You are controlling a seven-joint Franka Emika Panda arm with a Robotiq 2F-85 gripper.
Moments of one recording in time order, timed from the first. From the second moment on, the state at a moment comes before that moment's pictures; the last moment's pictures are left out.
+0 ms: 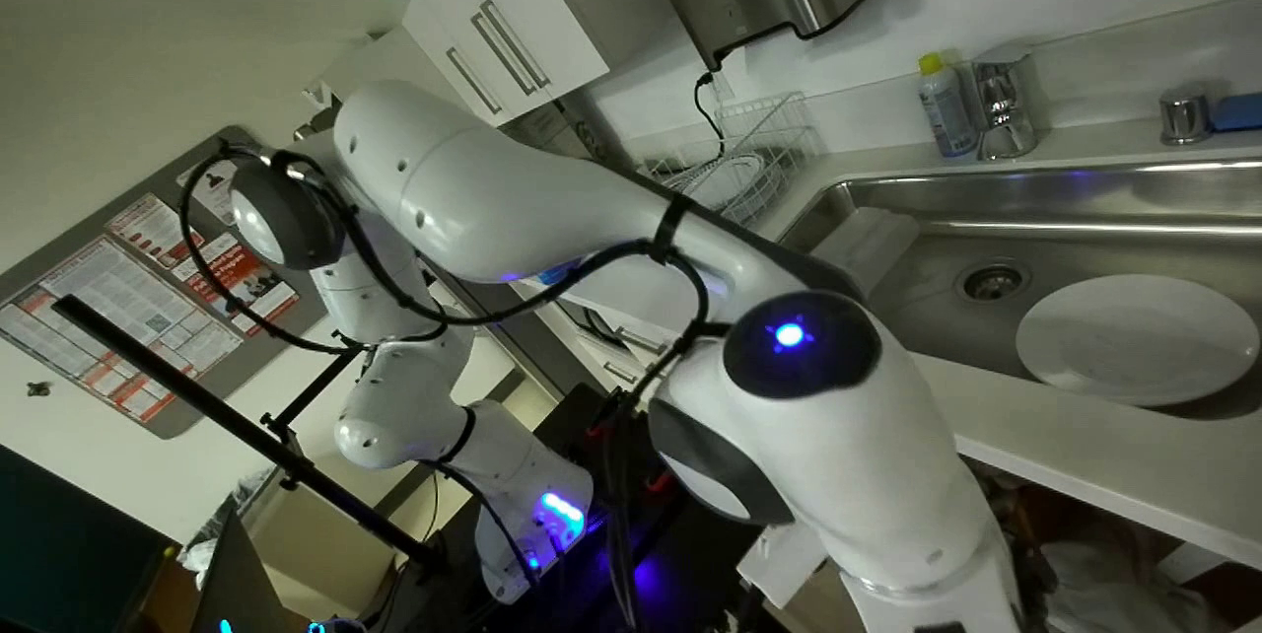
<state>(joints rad) -0.82 0.54 -0.49 -1.96 0.26 2.50 0.12</state>
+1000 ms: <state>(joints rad) -1.01 0.73 -0.38 -1.78 0.28 2.50 0.13</state>
